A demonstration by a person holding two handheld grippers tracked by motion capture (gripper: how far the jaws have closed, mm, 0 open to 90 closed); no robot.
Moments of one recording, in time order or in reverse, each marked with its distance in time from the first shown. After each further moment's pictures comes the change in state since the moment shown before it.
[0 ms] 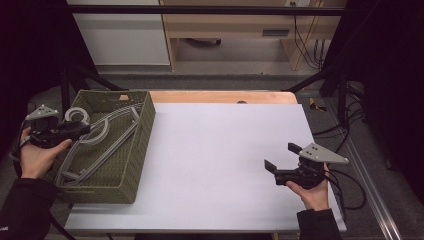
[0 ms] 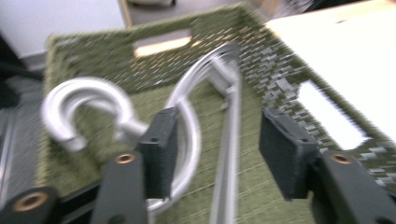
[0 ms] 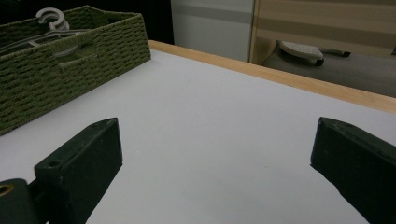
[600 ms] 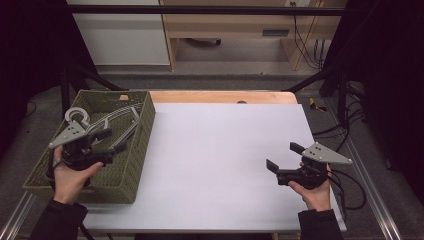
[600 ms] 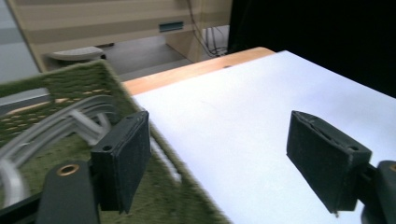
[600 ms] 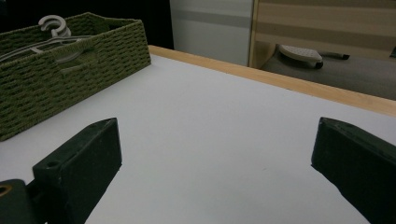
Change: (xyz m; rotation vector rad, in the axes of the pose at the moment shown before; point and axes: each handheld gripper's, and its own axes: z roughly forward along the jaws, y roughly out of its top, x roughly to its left) left arm -0.112 -0.012 -0.004 -0.203 -0.255 0.066; right arm -0.002 0.001 -0.005 -0.019 0.001 0.017
